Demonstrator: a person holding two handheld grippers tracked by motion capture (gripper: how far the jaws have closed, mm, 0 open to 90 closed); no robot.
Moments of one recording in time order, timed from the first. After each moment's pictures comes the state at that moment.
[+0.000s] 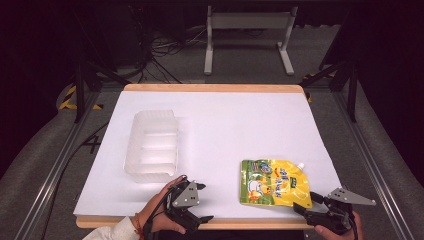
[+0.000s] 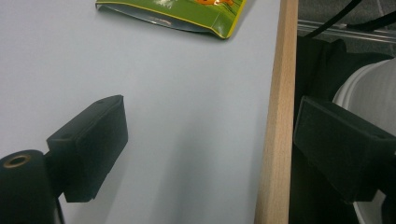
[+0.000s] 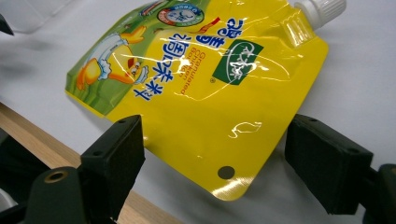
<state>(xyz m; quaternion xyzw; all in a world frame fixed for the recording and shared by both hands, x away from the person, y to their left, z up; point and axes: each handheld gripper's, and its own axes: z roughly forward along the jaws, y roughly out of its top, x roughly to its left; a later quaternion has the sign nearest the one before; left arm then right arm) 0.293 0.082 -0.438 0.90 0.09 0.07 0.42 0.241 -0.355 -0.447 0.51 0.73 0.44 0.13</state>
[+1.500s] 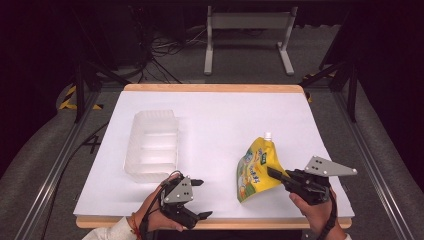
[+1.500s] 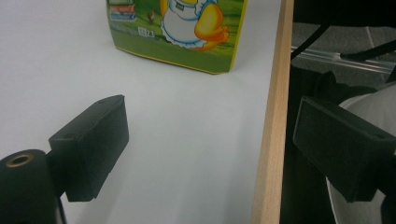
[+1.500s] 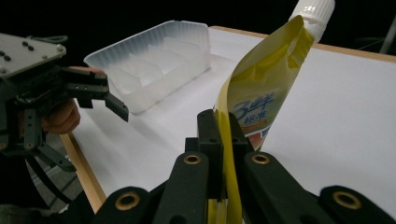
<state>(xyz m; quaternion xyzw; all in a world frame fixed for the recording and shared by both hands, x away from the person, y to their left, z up) 0.294 0.095 -0.418 0.88 0.10 0.08 0.46 0.281 -0.263 -0.346 0.33 0.76 0.53 0.16</state>
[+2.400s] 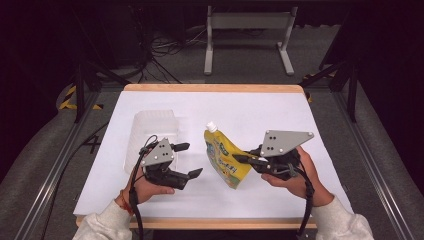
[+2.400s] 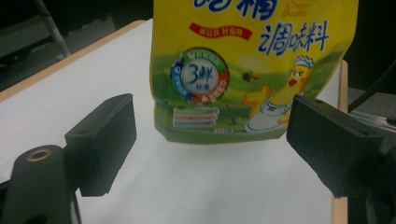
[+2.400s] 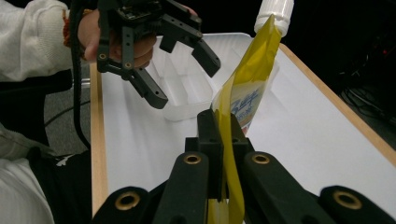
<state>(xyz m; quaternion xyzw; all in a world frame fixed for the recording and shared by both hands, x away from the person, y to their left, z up) 0.345 0.123 -0.354 0.82 0.17 0.13 0.53 0.313 -0.182 -0.269 0.11 0.87 0.46 0.17</state>
